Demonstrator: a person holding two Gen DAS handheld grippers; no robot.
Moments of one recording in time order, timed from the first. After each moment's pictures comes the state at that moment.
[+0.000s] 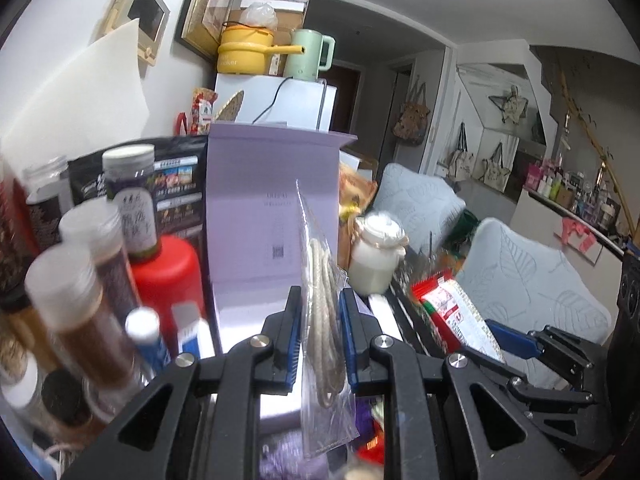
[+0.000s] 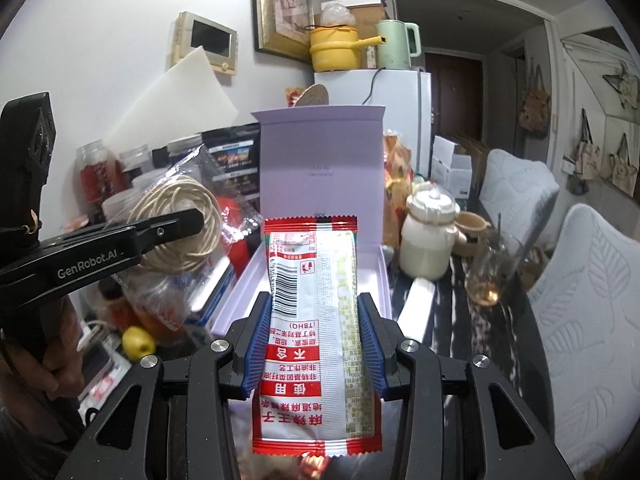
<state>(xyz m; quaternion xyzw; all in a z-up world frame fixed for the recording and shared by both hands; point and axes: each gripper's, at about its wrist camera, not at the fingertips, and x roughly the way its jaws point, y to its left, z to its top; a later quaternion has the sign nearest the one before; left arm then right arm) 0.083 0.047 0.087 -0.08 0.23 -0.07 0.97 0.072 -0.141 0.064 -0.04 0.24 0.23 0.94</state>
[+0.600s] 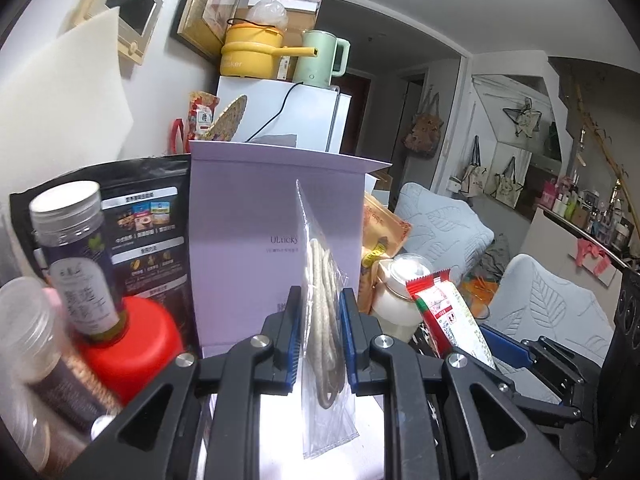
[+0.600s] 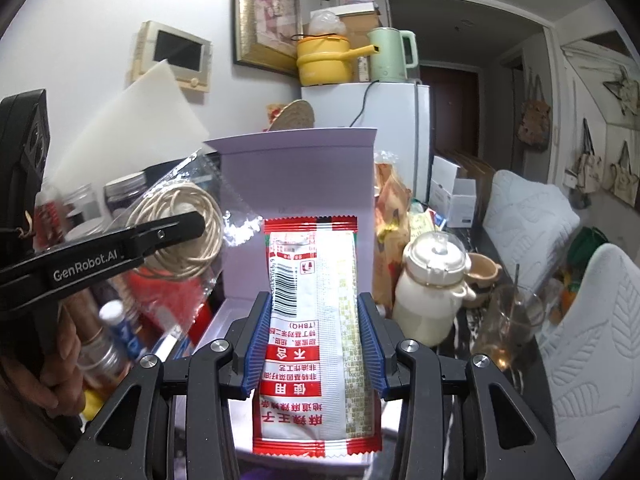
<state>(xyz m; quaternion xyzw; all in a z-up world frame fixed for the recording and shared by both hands) 0.185 0.054 0.090 -0.09 0.22 -0.06 0.97 0.182 -0.125 0.071 -0.03 0.22 0.22 0.95</state>
